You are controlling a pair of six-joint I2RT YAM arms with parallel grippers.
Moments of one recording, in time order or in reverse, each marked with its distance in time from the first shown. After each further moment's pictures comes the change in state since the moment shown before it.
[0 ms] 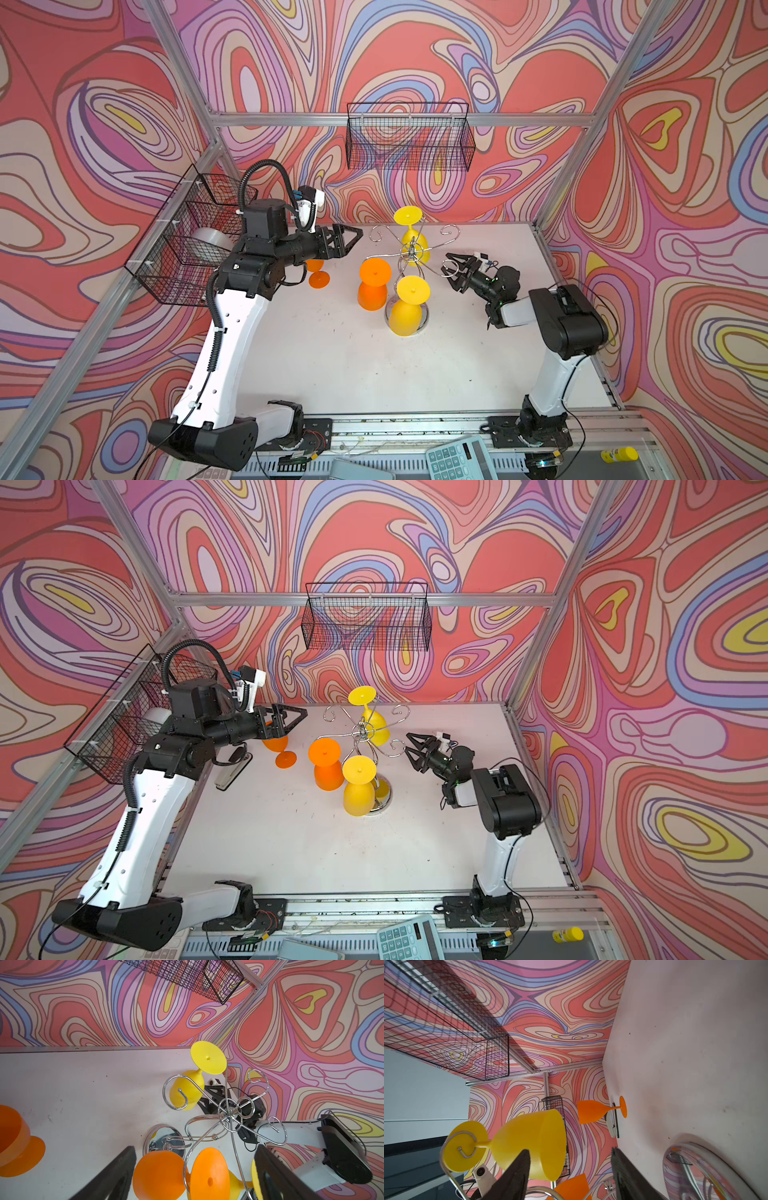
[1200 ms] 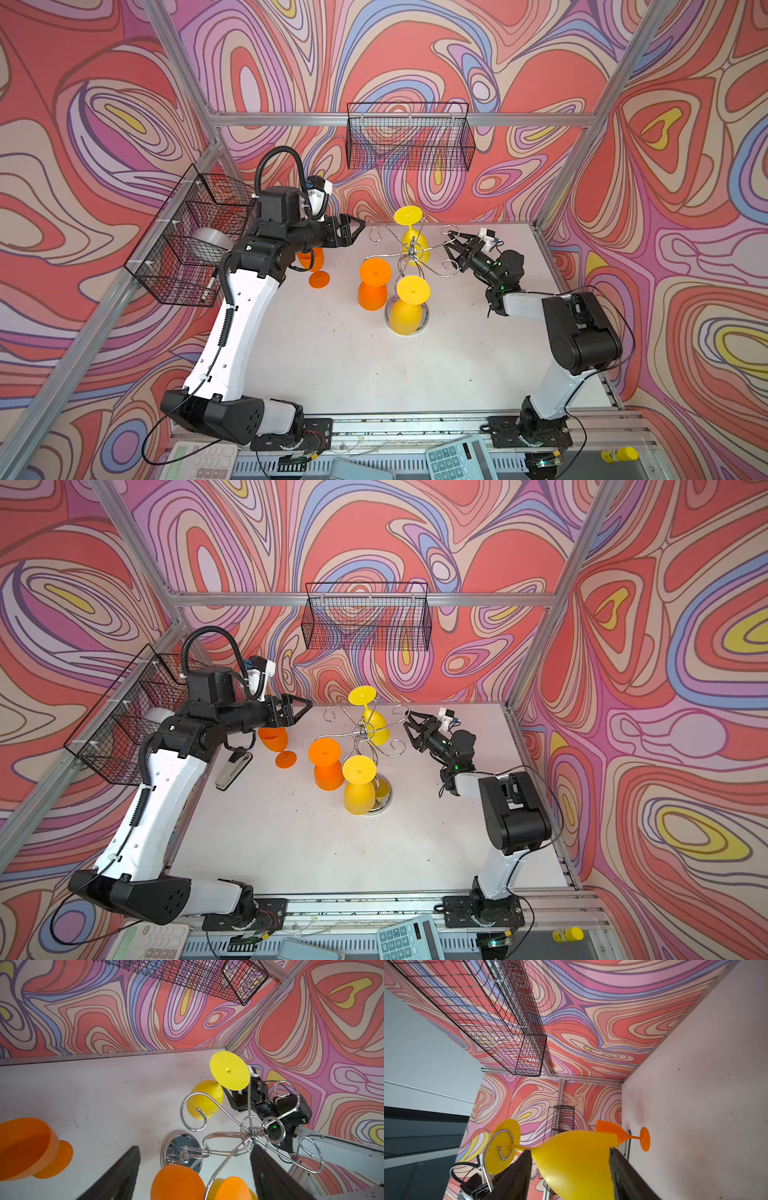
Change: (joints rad) left arm -0.055 0.136 0.138 -0.051 -0.158 0.063; right arm 0.002 -0.216 0.151 -0.262 0.092 -0.219
